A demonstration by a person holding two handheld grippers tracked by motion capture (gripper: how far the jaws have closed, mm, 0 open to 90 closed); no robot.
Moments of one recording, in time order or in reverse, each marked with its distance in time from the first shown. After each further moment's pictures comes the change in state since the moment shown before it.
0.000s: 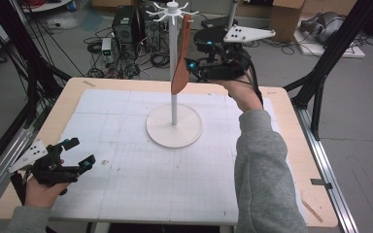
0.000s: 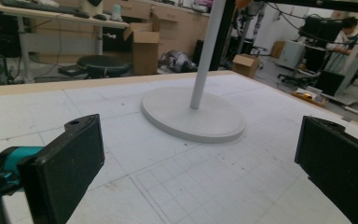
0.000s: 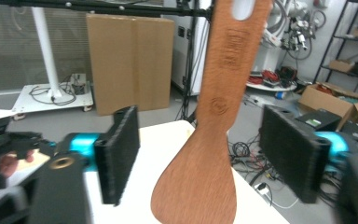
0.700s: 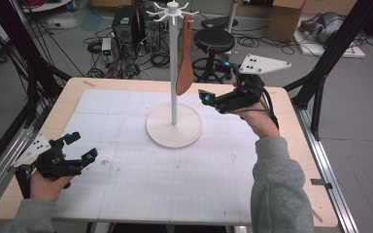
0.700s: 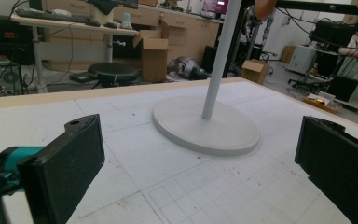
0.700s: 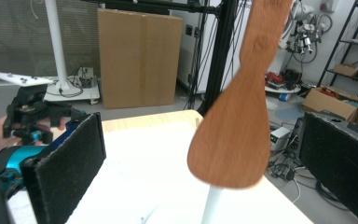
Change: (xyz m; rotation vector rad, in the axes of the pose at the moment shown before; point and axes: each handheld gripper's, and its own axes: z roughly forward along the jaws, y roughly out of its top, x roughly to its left) left arm 0.005 0.004 0.010 -0.028 0.030 0.010; right arm 0.026 -0.042 -0.043 -0.004 0.020 -0.029
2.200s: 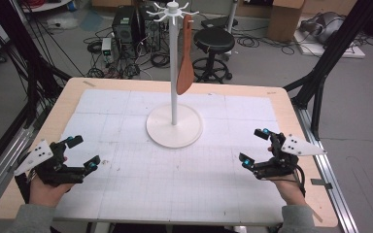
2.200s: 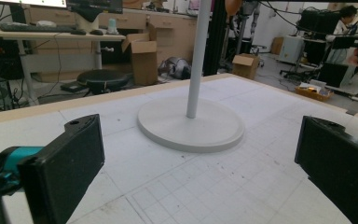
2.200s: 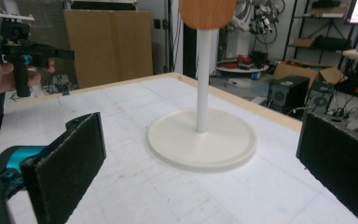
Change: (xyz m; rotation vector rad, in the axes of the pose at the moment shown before) left arm -0.018 0.001 -0.005 -0.001 -0.046 0.081; right arm 0.044 -0.165 -0.114 -0.027 -0.150 0.128
